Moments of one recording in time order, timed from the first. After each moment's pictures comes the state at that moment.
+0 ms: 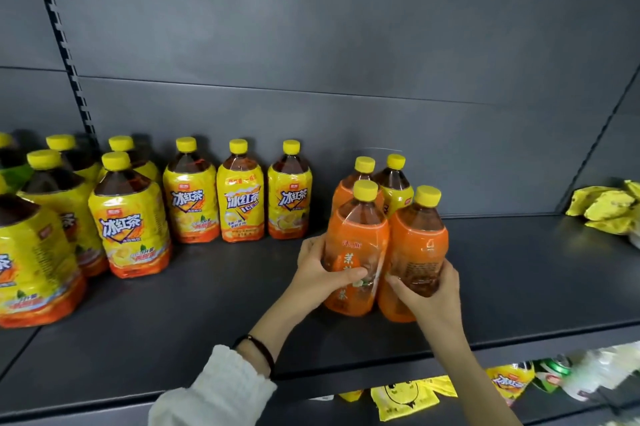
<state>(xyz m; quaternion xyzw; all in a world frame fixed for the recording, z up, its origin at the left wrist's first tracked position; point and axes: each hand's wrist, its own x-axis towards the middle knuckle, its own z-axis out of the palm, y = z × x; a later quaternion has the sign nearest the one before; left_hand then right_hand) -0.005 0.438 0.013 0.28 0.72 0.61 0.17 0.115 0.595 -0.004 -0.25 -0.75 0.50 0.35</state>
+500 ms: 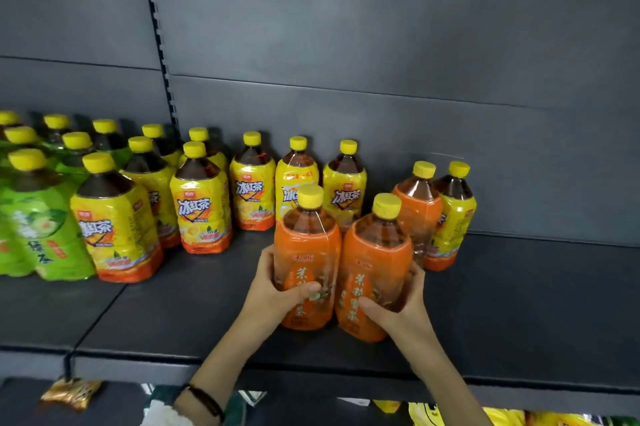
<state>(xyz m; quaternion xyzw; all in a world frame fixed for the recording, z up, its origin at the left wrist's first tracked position) 0.000 0.322 -0.003 0.16 0.68 0.72 0.06 0.081 0.520 -0.007 -0.07 -0.72 0.67 0.16</state>
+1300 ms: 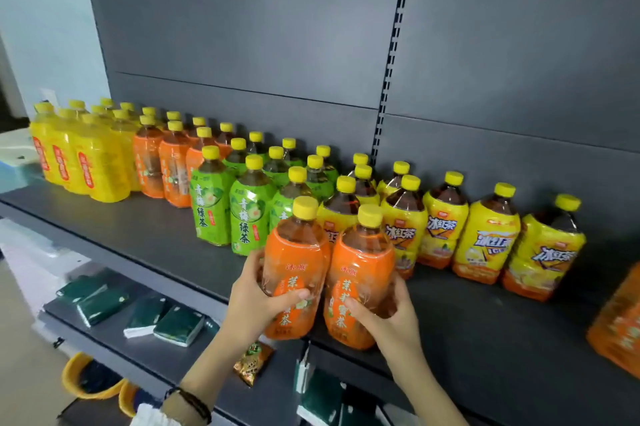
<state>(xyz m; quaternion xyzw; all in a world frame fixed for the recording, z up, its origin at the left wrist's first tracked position) -0.008 0.011 0.002 0.03 0.74 0.65 -0.17 -0.008 0.229 -0.013 0.02 -0.73 0.68 0.08</state>
